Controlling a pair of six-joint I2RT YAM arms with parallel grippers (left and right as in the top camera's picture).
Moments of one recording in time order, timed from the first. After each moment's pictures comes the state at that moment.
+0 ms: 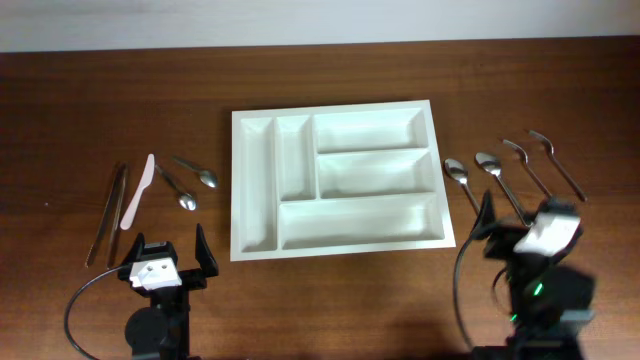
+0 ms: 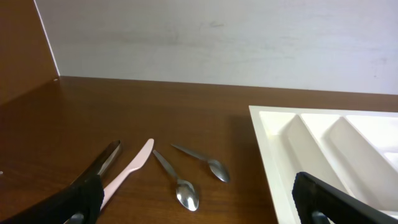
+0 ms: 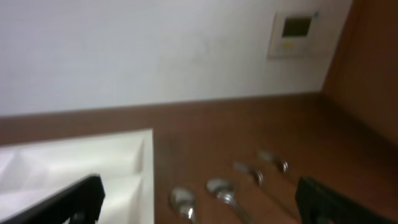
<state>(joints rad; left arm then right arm) 0.09 0.02 0.02 -0.10 -0.04 -0.03 -0.06 0.43 0.49 -0.24 0.12 0.01</state>
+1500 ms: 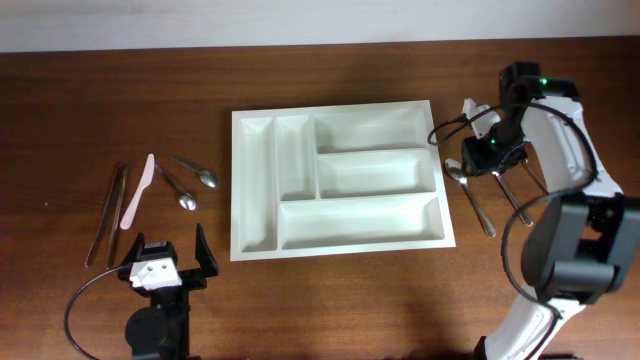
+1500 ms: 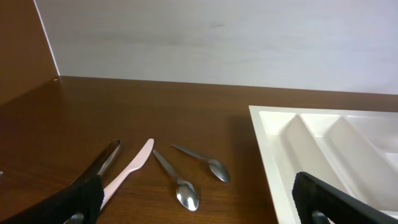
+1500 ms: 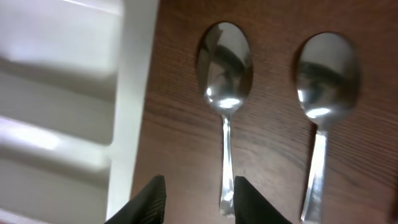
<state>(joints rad) 0.09 0.01 0.02 -0.10 -0.04 -0.03 -0.14 2.01 1.66 -1.22 -0.13 -0.41</state>
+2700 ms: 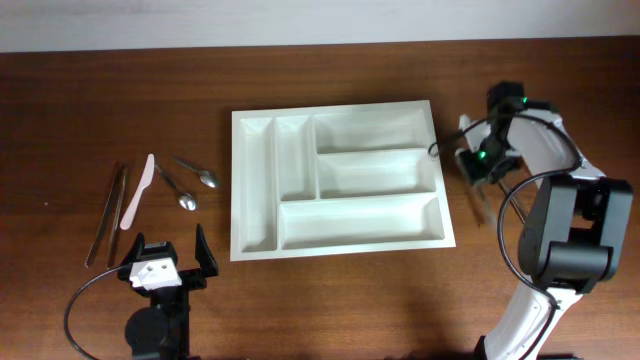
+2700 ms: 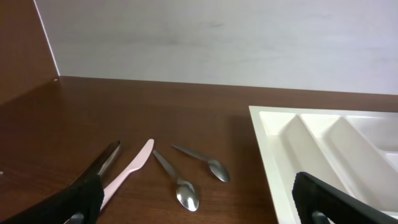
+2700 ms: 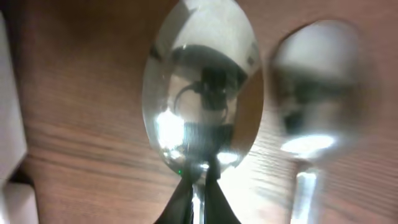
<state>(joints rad) 0.09 0.01 0.02 -0.10 -0.04 -0.03 -0.14 2.06 1.55 -1.02 0.02 -0.38</state>
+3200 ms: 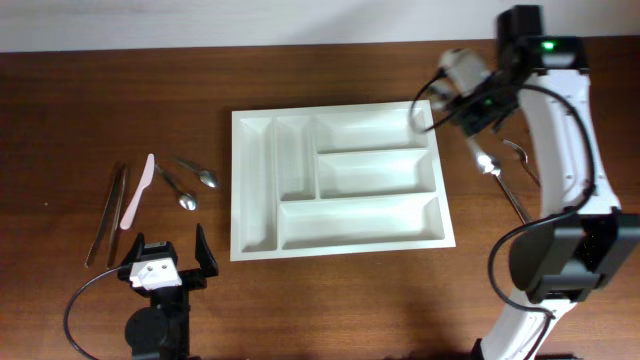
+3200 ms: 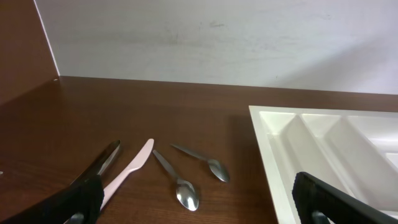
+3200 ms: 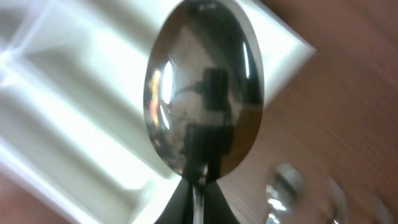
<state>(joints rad) 0.09 0.01 0.02 -0.10 -0.04 -0.03 -0.01 2.00 2.02 -1.36 -0.26 -0.68</state>
